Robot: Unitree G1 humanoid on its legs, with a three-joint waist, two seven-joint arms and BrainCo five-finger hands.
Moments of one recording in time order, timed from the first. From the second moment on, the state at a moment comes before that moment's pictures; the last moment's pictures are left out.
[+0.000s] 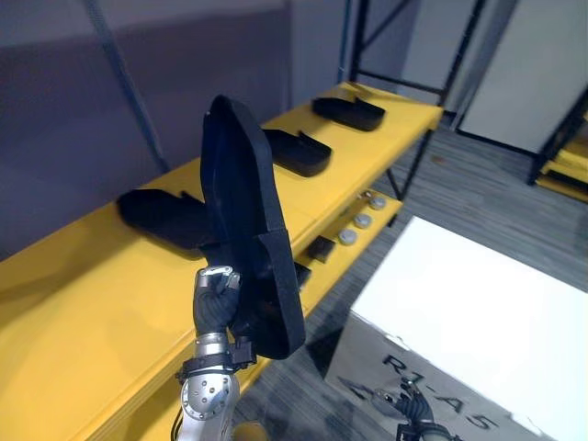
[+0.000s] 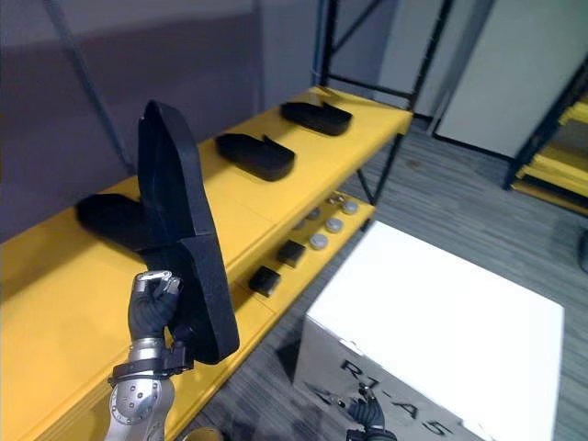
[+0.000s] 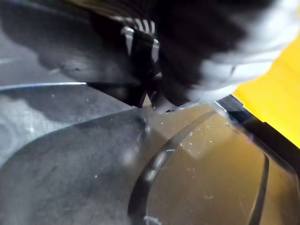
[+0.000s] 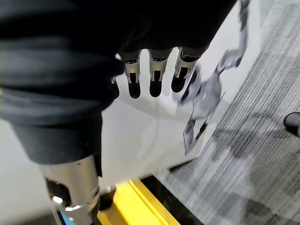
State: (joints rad) left arm 0.26 -0.04 -0.18 -0.46 0.06 -0.10 0.19; right arm 0.18 -0.06 -0.12 0.78 0.04 -0.08 -0.05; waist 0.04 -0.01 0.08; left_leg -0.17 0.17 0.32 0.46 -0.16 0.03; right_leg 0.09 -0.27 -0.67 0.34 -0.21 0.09
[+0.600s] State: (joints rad) left arm 0.15 -0.02 -0.26 -0.32 0.18 -0.10 0.23; right arm 0.23 0.01 -0.10 0.75 0.02 -0.08 -0.03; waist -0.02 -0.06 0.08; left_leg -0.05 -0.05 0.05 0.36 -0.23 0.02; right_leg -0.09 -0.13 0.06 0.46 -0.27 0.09
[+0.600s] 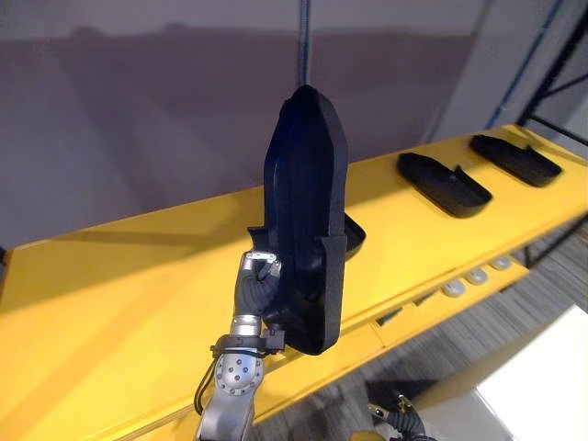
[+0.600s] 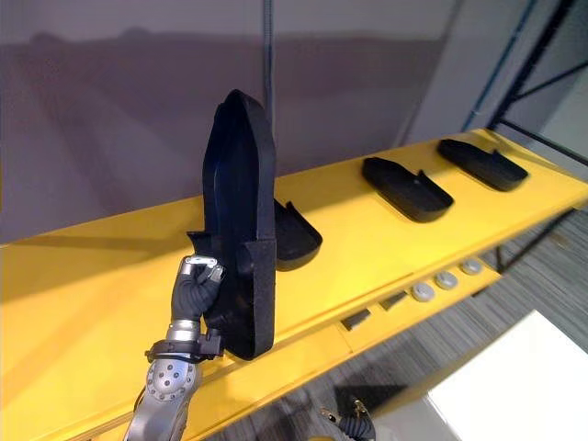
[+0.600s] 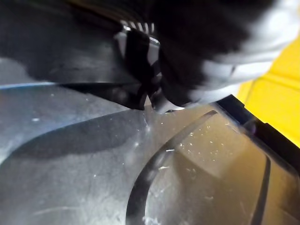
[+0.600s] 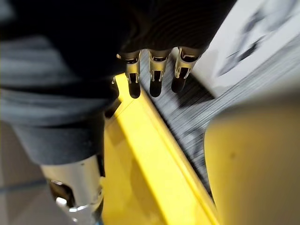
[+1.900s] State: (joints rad) left arm 0.12 -0.05 -0.27 -0.29 0.21 -0.10 0.26; right arm 0.25 0.04 -0.03 0.72 -0.01 -0.08 -0.04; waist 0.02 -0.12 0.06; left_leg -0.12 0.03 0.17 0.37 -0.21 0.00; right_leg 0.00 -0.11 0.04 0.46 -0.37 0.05
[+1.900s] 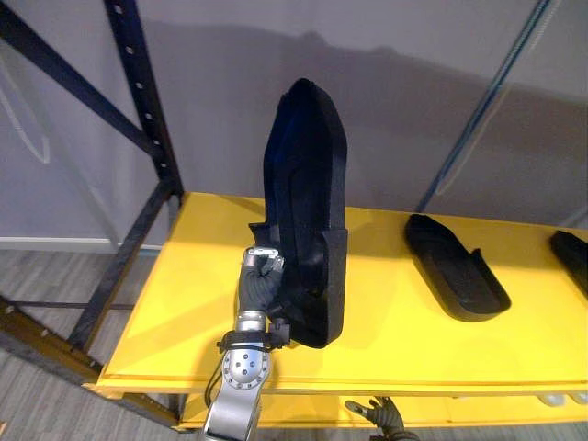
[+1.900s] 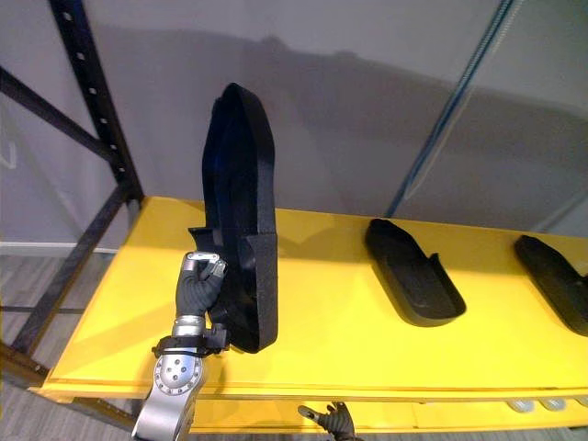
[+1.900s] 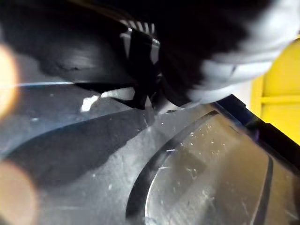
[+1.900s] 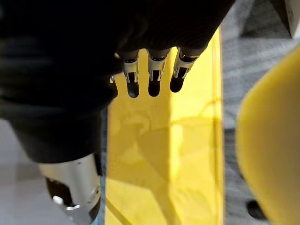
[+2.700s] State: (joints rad) left arm -0.01 -0.04 -0.10 -0.06 0.39 0.09 0.26; right arm 0.29 0.05 -0.04 0.75 0.00 -0.07 -0.01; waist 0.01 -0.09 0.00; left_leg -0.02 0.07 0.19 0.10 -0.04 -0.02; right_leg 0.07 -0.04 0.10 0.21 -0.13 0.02
